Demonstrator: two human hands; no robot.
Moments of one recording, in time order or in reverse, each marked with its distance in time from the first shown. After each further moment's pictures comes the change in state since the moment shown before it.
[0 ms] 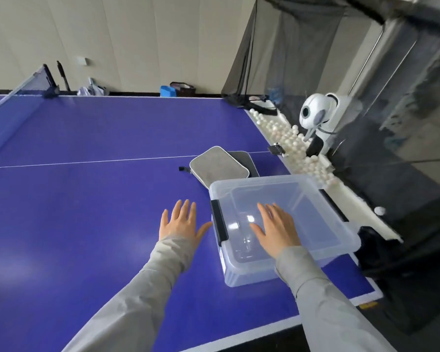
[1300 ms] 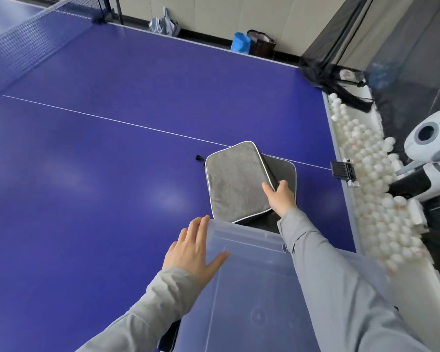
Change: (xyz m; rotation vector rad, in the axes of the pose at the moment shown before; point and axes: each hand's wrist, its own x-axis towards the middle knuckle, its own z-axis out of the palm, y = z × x) left_hand 0.150 0.077 0.074 -0.329 0.088 -0.282; right_hand 0.361 0.037 0.081 0.698 -0.321 0.197
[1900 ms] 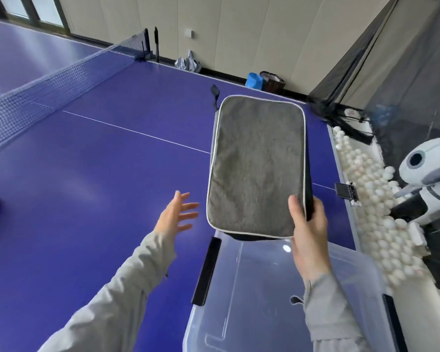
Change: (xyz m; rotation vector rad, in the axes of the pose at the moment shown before) left_hand -0.021 -0.042 -0.095 -1.374 0.075 -0.453; right_hand -0.201 -0.023 -0.031 0.866 0.124 -0.417
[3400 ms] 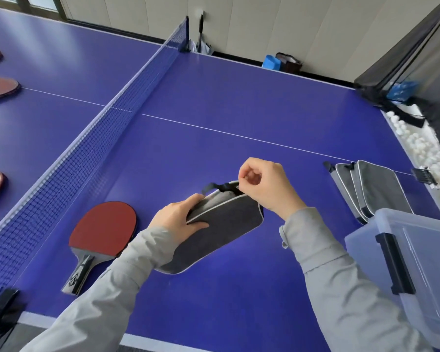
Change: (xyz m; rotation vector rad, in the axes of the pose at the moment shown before) left_hand 0.053 0.106 -0.431 1.150 -0.216 0.492; right_hand -0.113 -0.019 0.462 -0.740 -0.505 -0.259
